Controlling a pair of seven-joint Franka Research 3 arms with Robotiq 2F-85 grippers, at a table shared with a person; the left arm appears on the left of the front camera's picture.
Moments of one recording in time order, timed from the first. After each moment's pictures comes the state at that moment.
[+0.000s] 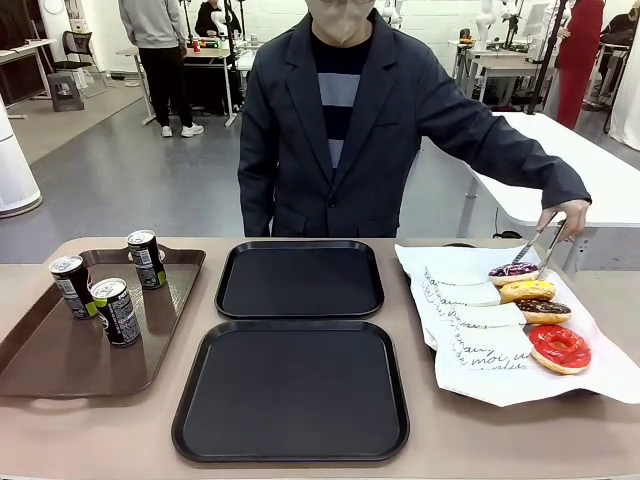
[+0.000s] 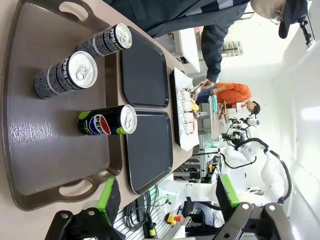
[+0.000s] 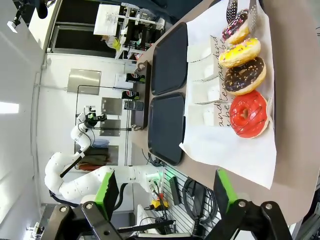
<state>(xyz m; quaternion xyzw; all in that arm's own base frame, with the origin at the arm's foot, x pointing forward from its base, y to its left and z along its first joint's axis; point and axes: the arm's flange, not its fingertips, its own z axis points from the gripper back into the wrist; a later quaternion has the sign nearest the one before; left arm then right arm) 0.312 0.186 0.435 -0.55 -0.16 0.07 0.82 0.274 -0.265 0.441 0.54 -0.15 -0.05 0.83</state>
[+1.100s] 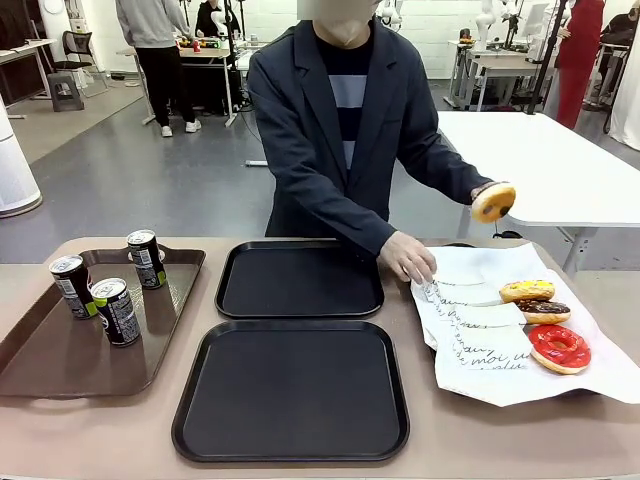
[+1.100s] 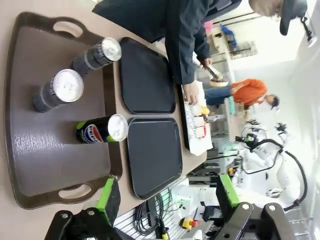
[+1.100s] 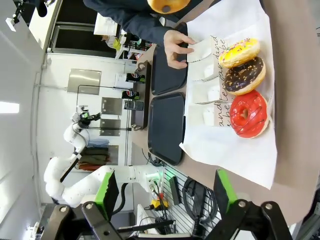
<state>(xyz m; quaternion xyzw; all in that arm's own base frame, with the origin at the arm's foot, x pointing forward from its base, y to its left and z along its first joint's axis) 0.308 0.161 0.498 -0.49 -0.19 0.05 0.85 0.274 -0.265 0.441 0.54 -0.15 -0.05 0.83</state>
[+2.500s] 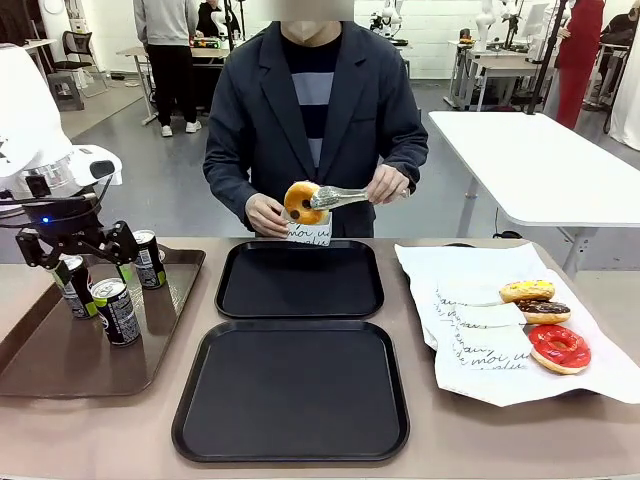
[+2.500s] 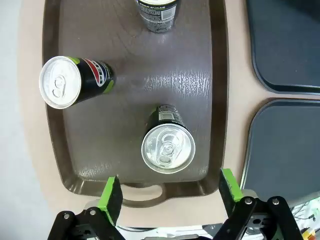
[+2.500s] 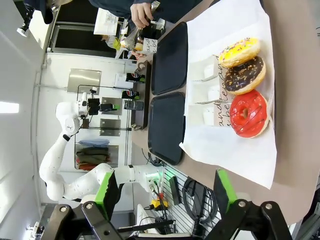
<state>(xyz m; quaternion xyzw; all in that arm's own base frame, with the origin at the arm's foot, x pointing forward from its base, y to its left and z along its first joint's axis) 0.398 -0.084 0.449 -0.01 -0.06 0.03 1.00 0.274 -0.264 0.440 0.54 -0.15 -0.05 0.83</state>
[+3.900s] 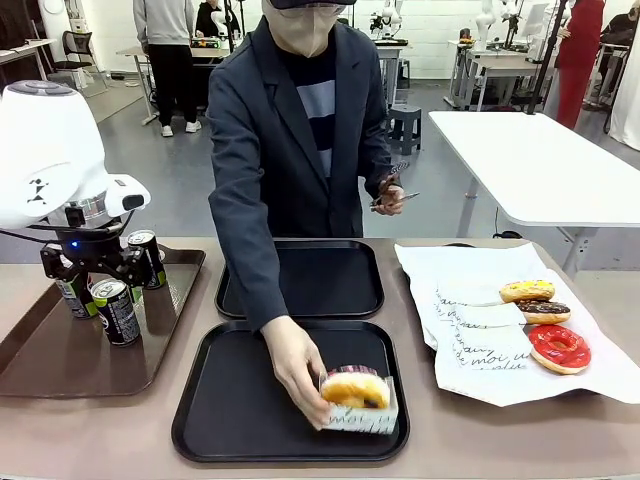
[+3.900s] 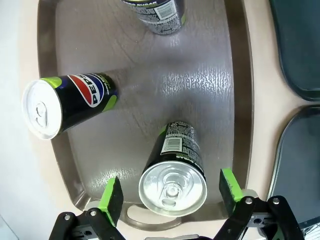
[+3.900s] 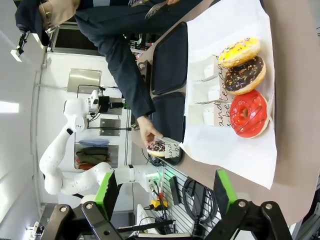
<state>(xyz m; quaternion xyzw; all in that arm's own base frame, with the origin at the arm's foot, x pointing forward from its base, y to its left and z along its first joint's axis) 0.413 -0.102 0.400 0.06 -0.06 0.00 1.00 0.274 -0.264 0.440 0.54 -0.15 -0.05 0.83</state>
